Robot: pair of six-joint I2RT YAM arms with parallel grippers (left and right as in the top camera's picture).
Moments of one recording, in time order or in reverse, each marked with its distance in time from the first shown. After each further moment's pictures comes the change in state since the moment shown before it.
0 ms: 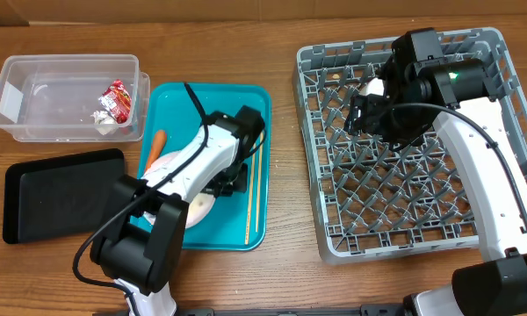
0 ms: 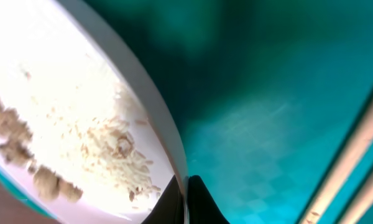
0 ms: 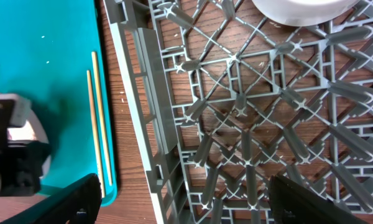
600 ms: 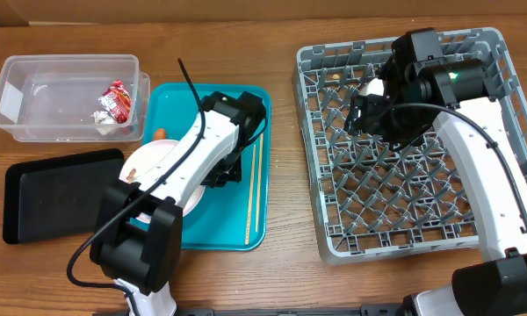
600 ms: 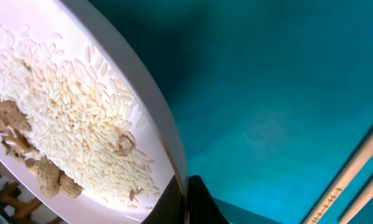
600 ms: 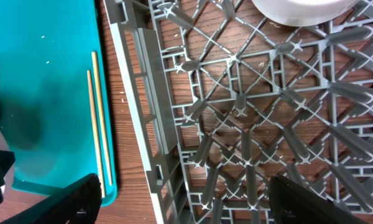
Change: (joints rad) left arm 0.008 0.000 0.155 -0.230 -0.103 -0.094; right arm 0.000 0.000 0.000 0.000 0.001 0.000
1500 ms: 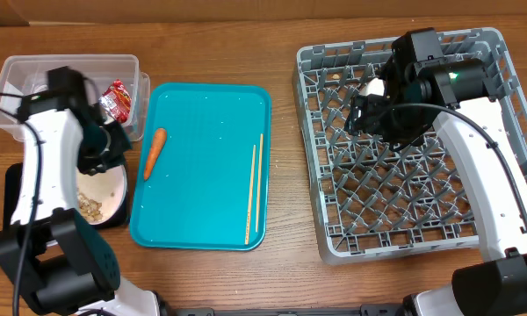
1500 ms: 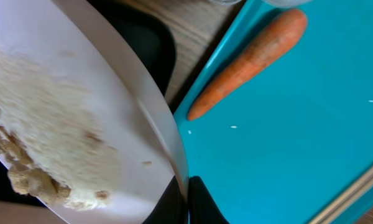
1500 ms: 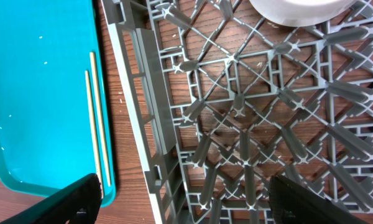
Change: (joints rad) left arm 0.778 -0.138 0.006 0.185 0.414 0.367; right arm 0.000 0.000 0.000 -0.001 0.005 0.000
